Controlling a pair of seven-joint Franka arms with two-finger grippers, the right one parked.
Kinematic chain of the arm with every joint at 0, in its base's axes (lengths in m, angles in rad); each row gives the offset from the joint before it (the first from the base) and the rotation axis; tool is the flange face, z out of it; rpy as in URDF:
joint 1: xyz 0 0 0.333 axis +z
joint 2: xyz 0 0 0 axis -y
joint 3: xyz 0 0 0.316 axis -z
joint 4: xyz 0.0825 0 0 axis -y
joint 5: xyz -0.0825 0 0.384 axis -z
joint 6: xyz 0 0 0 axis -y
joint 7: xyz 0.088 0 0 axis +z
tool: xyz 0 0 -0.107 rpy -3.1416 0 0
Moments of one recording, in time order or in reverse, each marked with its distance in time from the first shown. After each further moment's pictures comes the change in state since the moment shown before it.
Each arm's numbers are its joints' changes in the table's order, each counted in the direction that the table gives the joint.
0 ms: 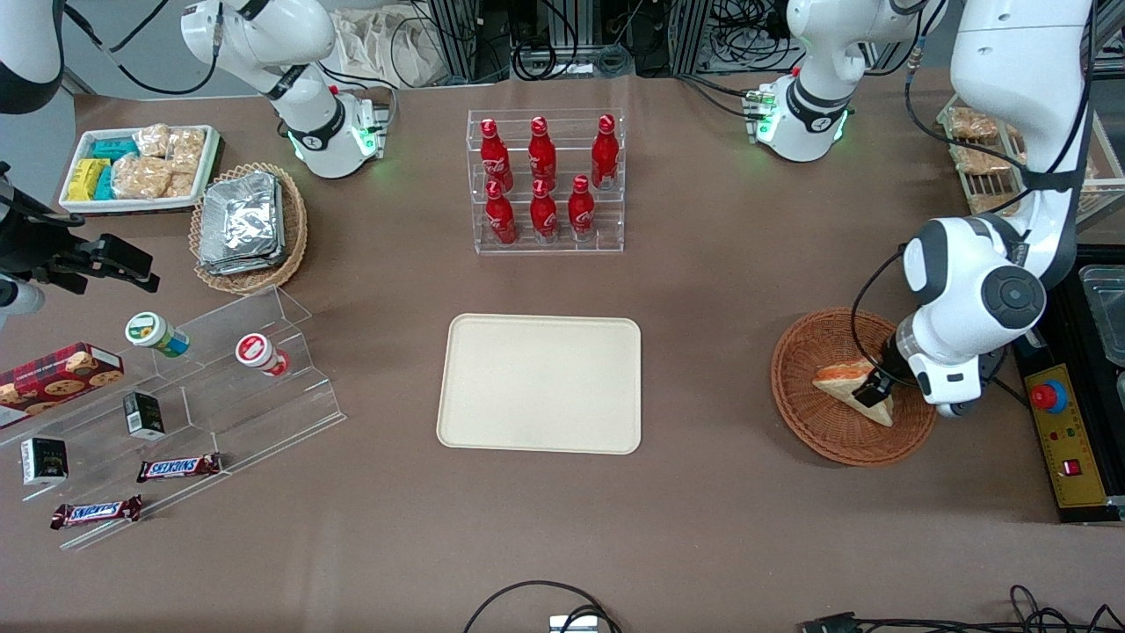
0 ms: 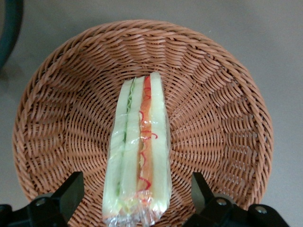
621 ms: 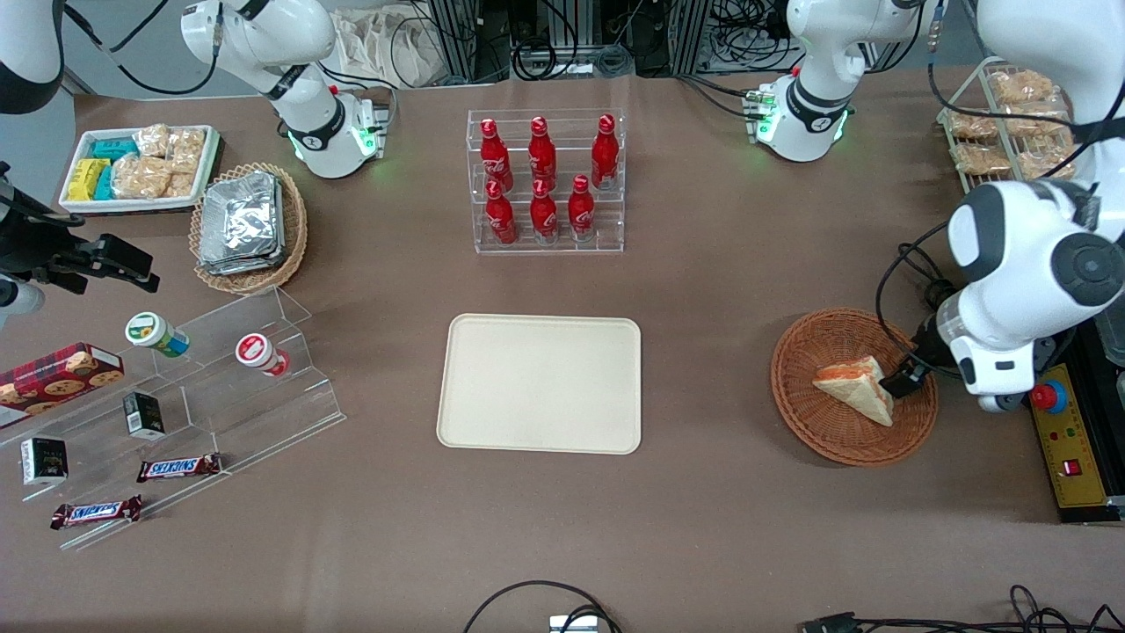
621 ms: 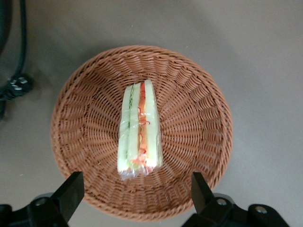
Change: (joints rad) arm 0.000 0.092 0.000 0.097 0.000 -0.190 -0.041
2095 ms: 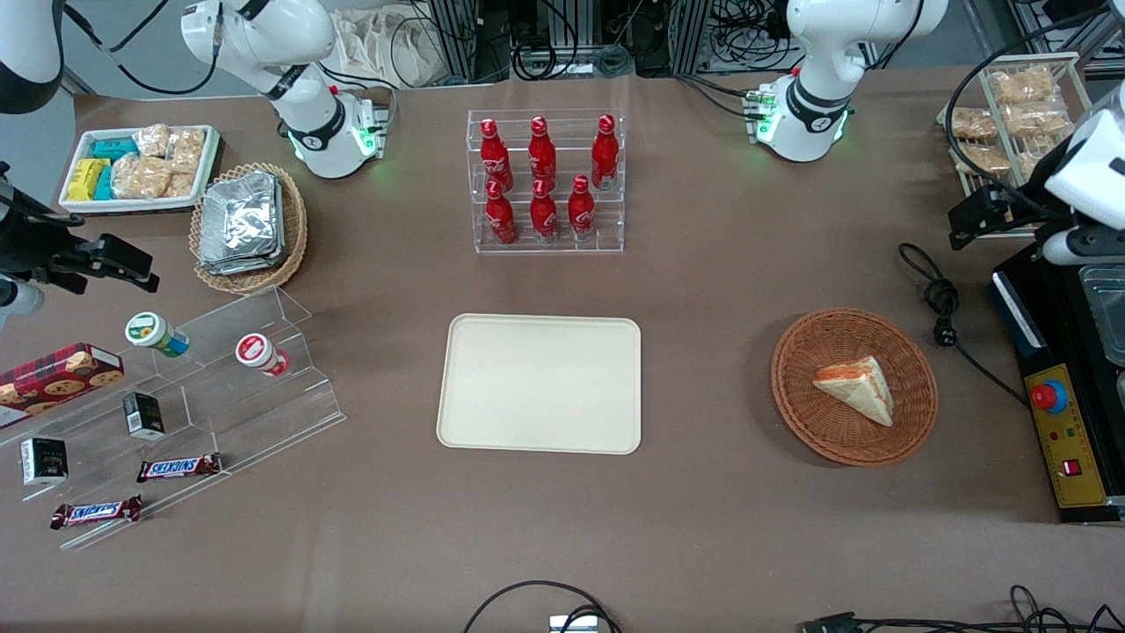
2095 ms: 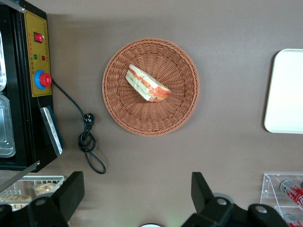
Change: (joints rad) arm -0.007 0.278 0.043 0.401 -0.044 -0.698 -0.822
